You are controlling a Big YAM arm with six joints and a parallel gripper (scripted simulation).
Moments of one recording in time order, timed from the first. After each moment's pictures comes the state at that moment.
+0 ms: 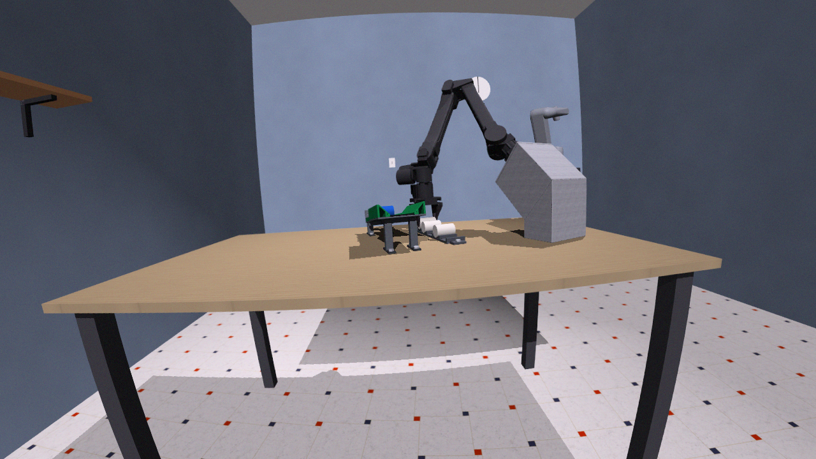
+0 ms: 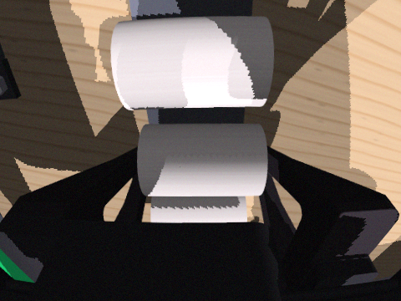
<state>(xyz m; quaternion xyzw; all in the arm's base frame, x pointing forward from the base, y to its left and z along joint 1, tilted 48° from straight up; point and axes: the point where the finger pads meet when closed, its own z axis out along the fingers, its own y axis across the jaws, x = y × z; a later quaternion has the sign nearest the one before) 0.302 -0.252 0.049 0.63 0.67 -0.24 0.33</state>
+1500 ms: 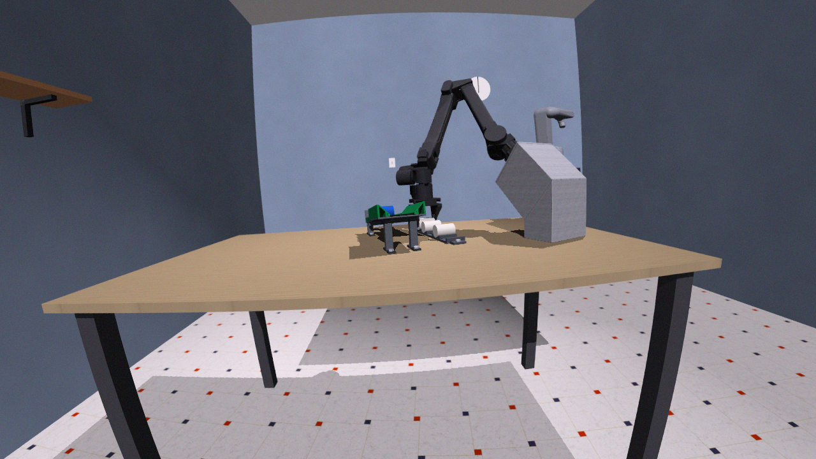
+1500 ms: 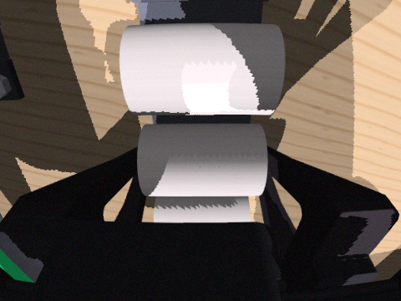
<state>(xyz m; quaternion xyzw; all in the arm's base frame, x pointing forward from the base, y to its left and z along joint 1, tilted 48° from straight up) 0.305 -0.256 0.049 0.62 0.67 -0.24 0.33</state>
